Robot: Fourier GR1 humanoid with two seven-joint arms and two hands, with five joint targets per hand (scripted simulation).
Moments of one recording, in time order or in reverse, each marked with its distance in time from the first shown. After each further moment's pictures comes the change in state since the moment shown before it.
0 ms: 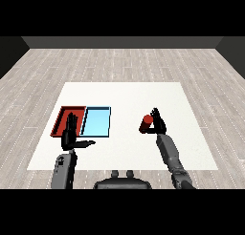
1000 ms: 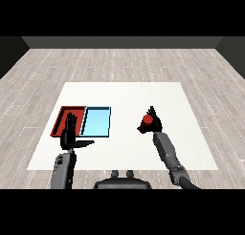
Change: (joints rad) left arm -0.011 0.009 0.019 0.026 0.013 -0.012 -0.017; right arm -0.072 0.021 0.015 0.089 0.013 -0.055 -0.011
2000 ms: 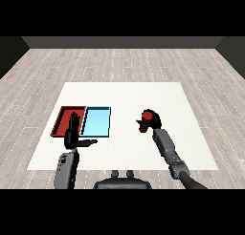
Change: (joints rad) left arm -0.012 -0.027 -0.032 0.012 -0.041 0.039 -0.010; right arm -0.096 -0.020 0.001 0.107 0.054 -0.125 -0.007
